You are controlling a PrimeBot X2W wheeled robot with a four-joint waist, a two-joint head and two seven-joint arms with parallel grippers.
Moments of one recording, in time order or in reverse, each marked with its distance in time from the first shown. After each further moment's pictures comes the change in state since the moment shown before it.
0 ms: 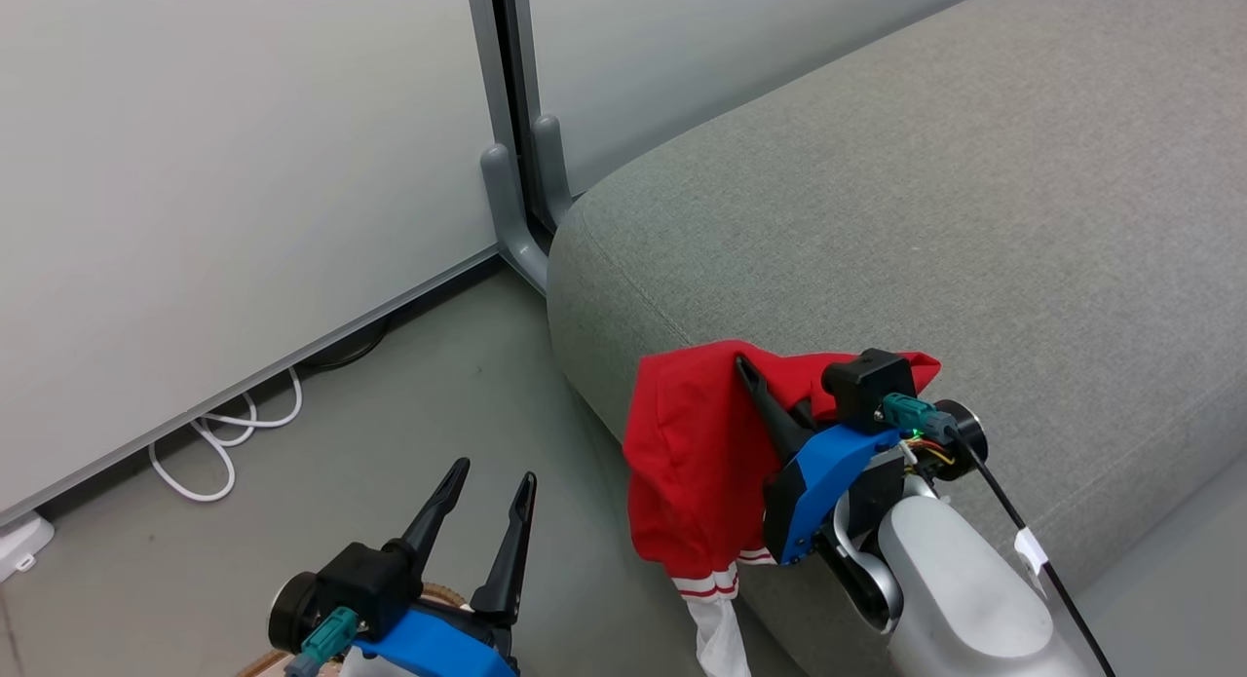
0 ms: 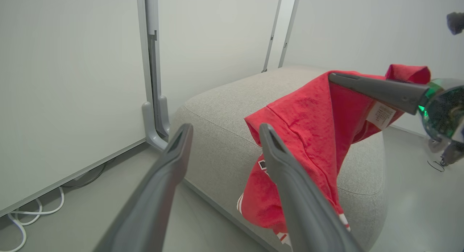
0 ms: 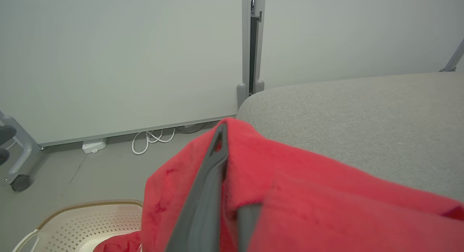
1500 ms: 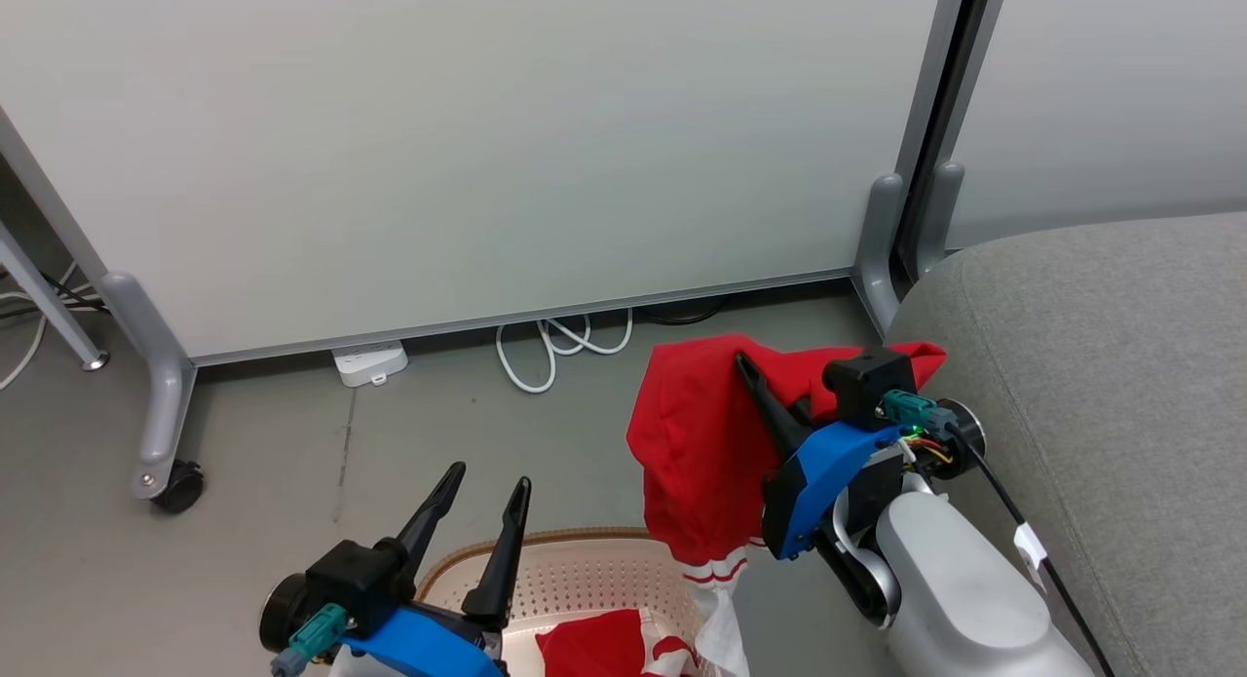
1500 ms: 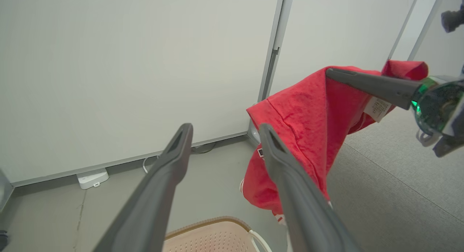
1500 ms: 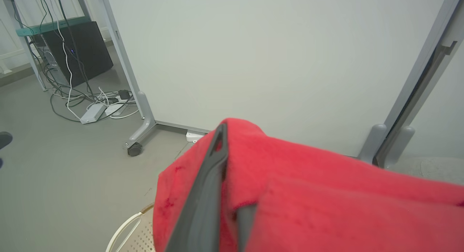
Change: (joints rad) left arm -0.036 0.124 -0.169 -0.027 -0.176 0.089 0.000; right arm -0.025 0.001 0.011 0.047 0.026 0.000 -0.026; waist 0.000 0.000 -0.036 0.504
